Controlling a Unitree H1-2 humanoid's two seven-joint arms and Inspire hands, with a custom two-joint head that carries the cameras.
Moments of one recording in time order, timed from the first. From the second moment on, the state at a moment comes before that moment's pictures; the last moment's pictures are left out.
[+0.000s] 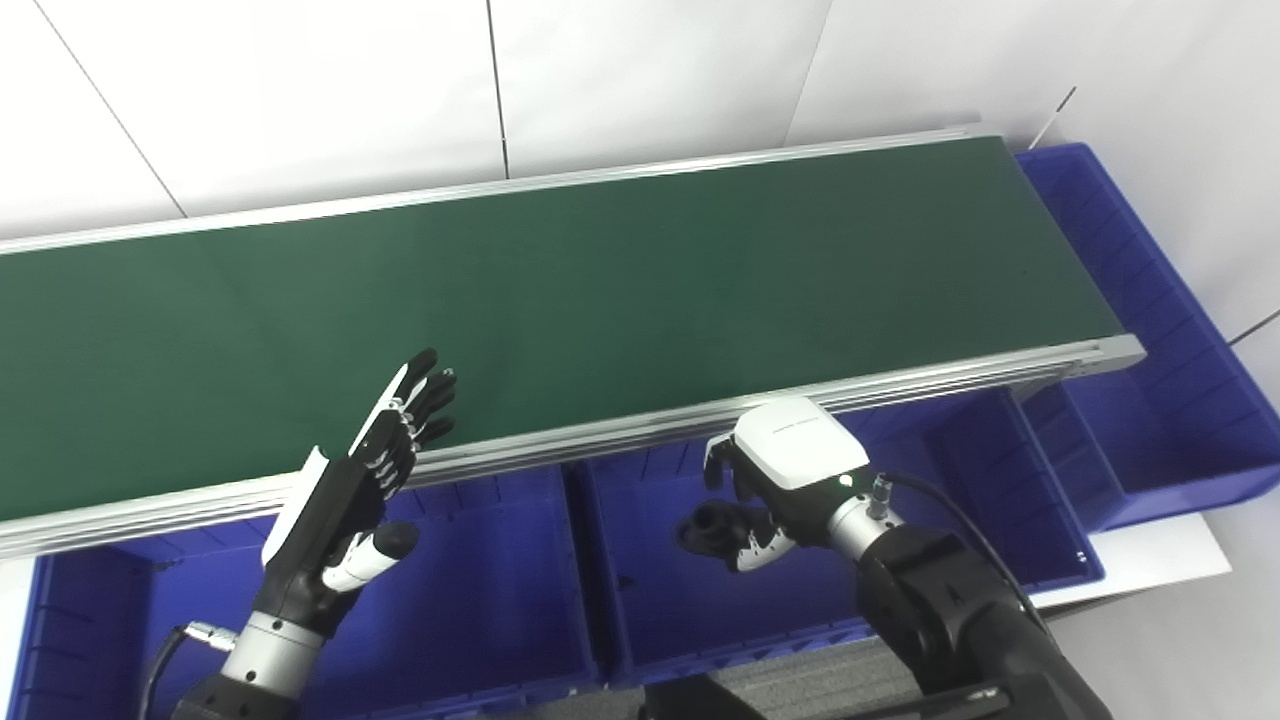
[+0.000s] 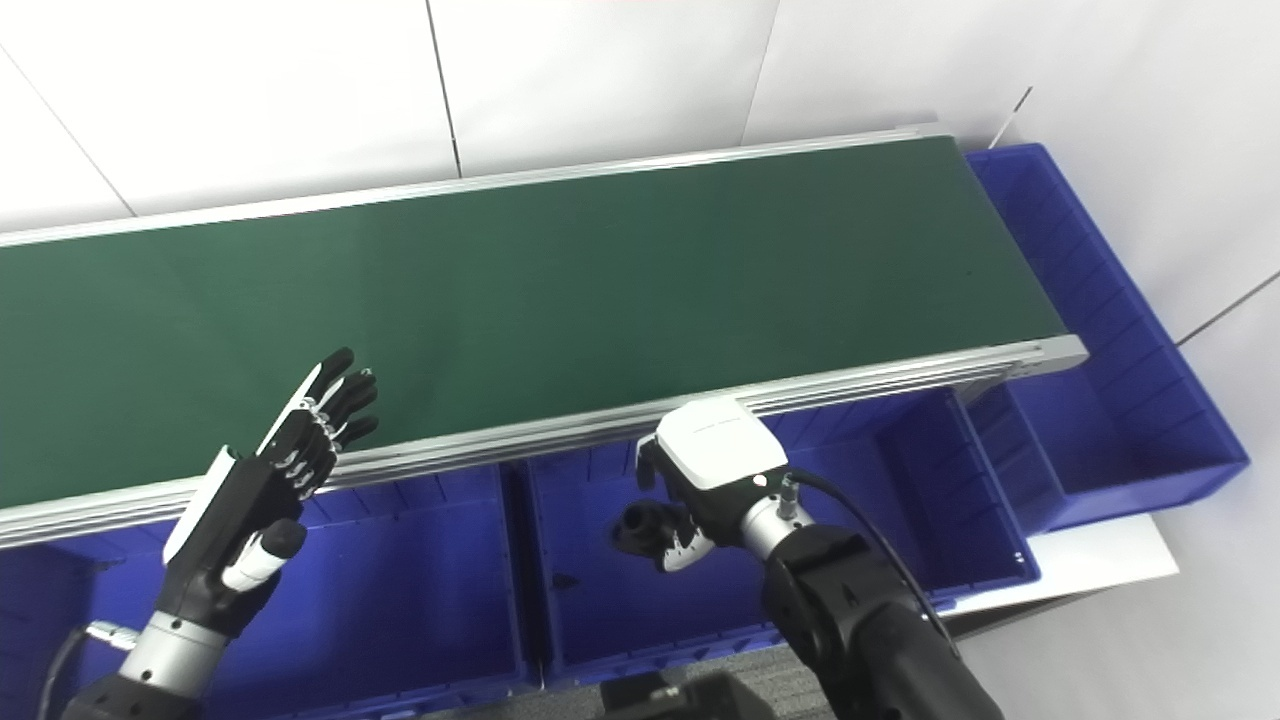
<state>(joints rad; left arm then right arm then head) 0.19 0.19 -0.26 -0.22 -0.05 -0.11 -0.33 0.26 -0.34 0.31 -0.47 -1.27 0.24 0.54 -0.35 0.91</state>
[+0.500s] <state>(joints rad) 0.21 0.16 -0.27 -0.22 -0.03 -0.11 -0.33 0.29 -0.34 0.27 -0.48 -1.10 0.16 0.41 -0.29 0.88</state>
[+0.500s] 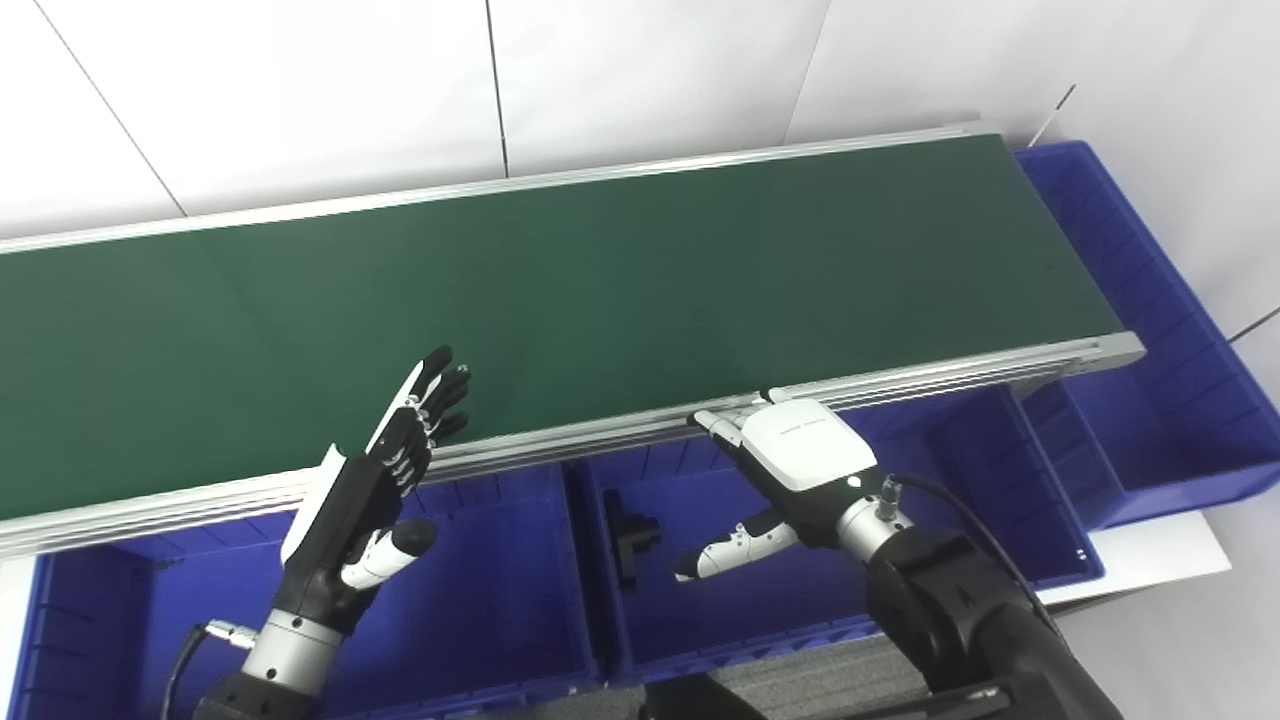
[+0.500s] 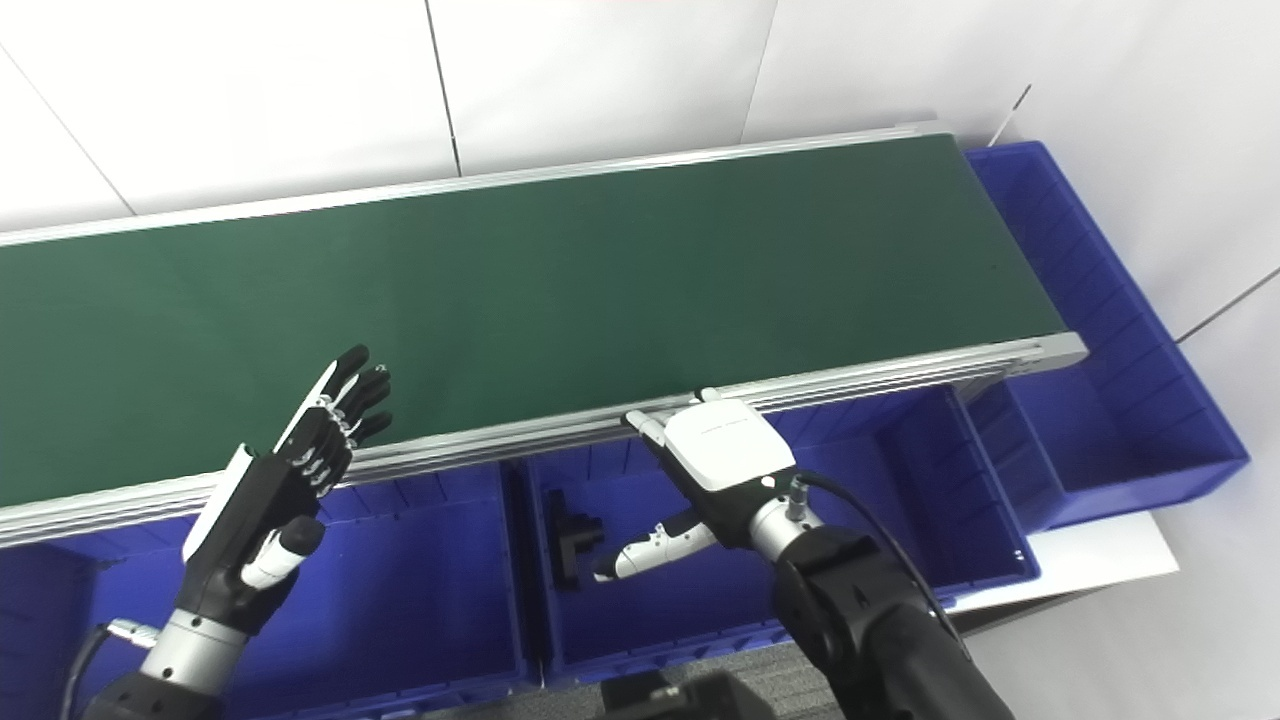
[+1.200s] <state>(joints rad) 0.24 0.10 -0.32 -0.10 0.06 -0.19 -0.30 0.37 -0.05 0.23 -0.12 -0.25 -0.41 -0.06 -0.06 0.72</state>
